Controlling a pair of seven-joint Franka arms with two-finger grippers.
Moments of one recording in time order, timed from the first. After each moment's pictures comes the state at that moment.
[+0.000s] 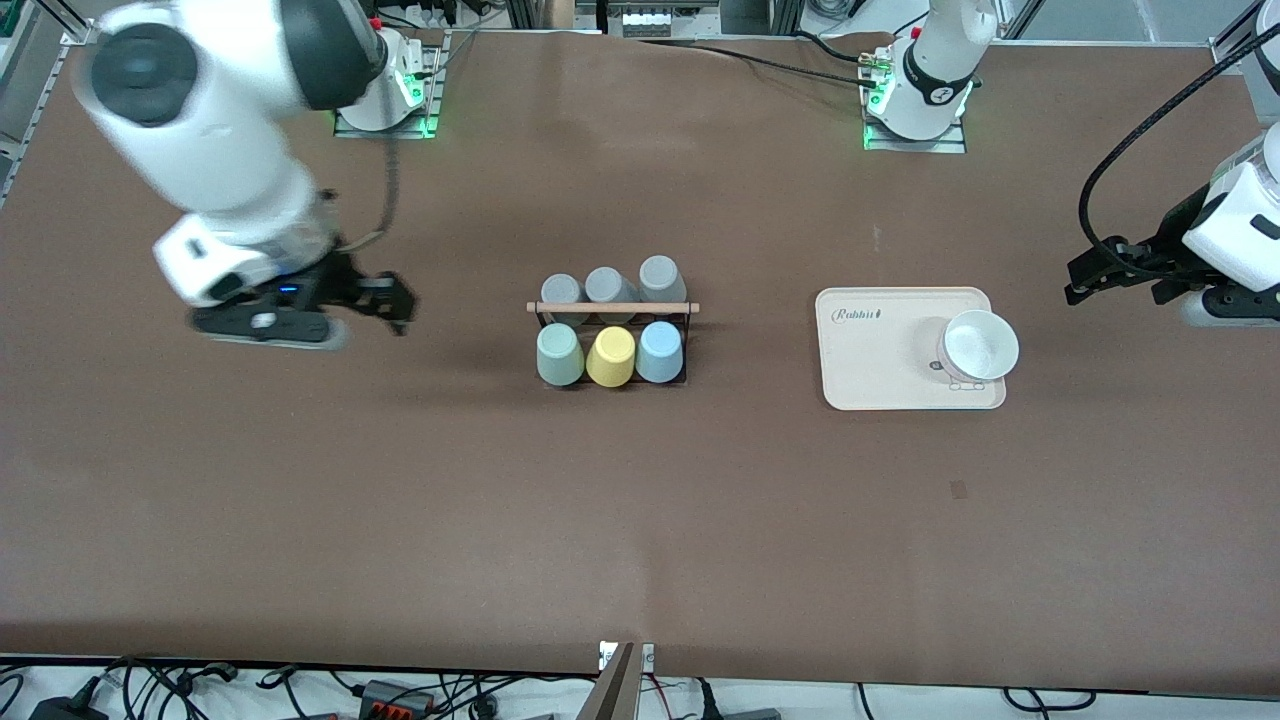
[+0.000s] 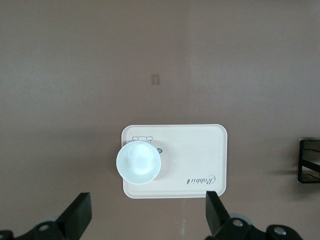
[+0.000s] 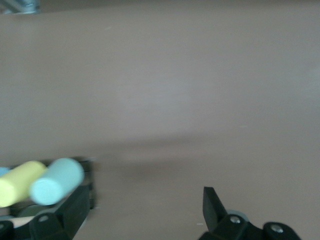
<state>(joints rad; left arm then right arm) 0.00 0.07 -0.03 -1.58 -0.01 1.68 -0.05 0.11 0.20 0.20 -1.51 -0.12 1.79 0.42</state>
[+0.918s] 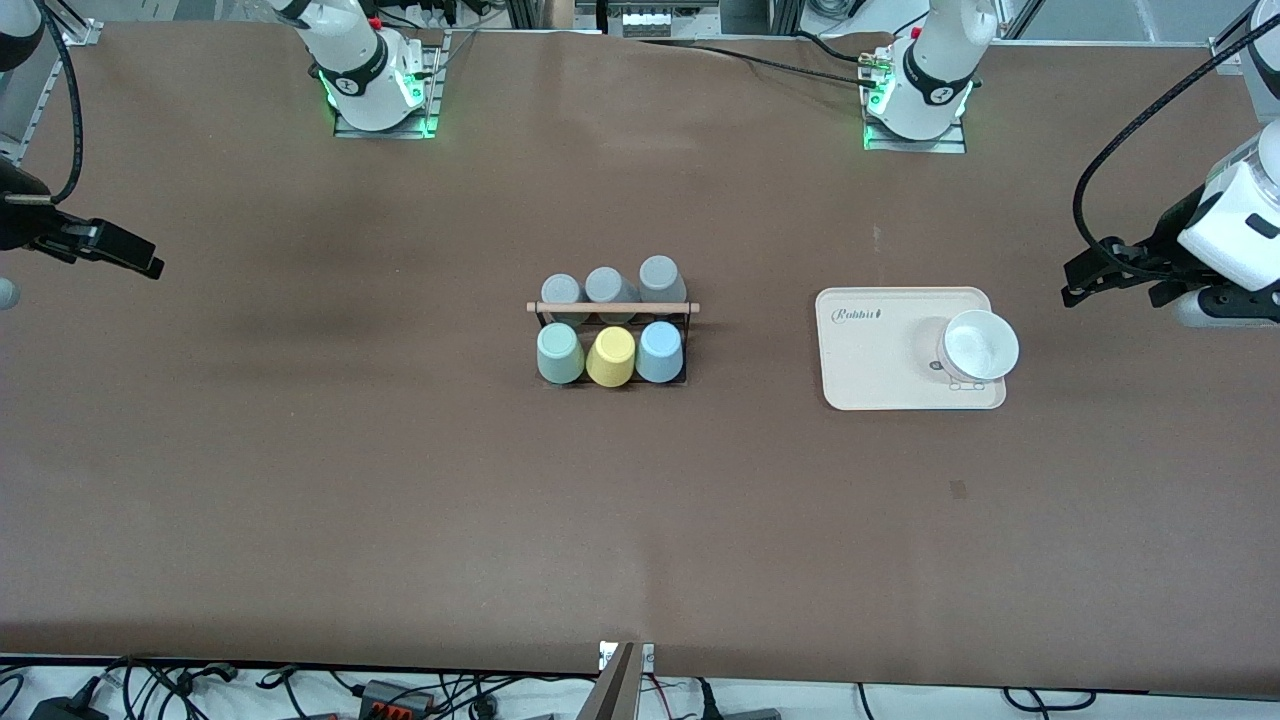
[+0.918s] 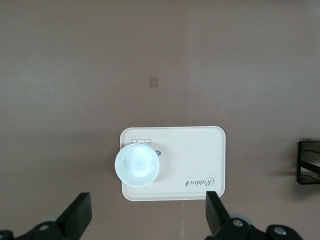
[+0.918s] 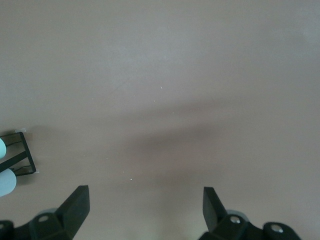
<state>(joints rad) 0.00 0.07 -0.03 -1.58 -0.01 1.68 -0.05 -0.09 0.09 0.06 -1.52 -0.03 1.54 0.15</state>
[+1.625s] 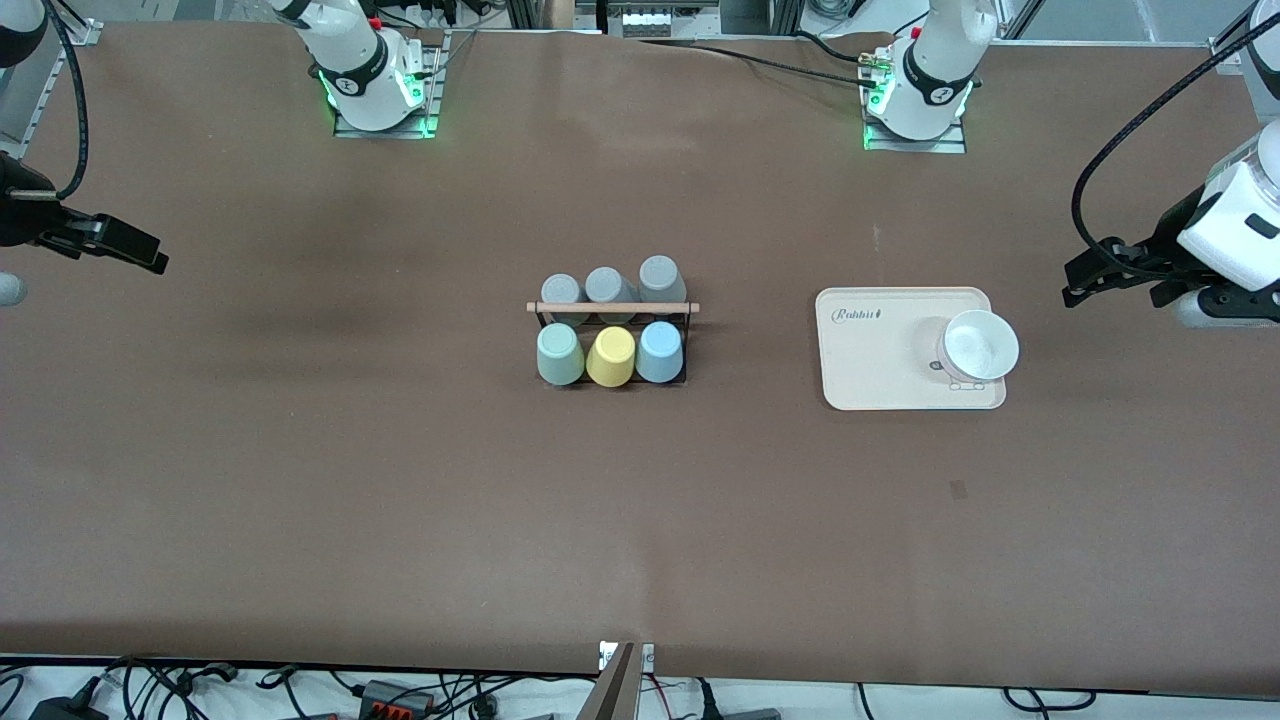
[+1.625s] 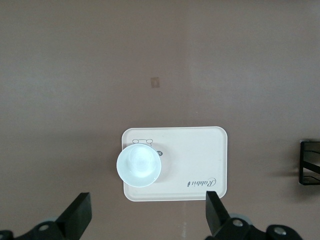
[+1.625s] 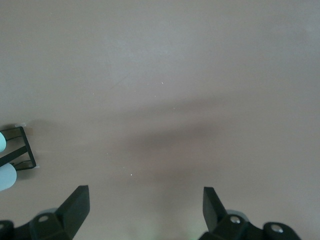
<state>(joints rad) 0.00 0.07 -0.03 -1.58 0.00 1.69 -0.05 -0.08 0.09 0.07 -1.52 -0.03 1.52 0.15</state>
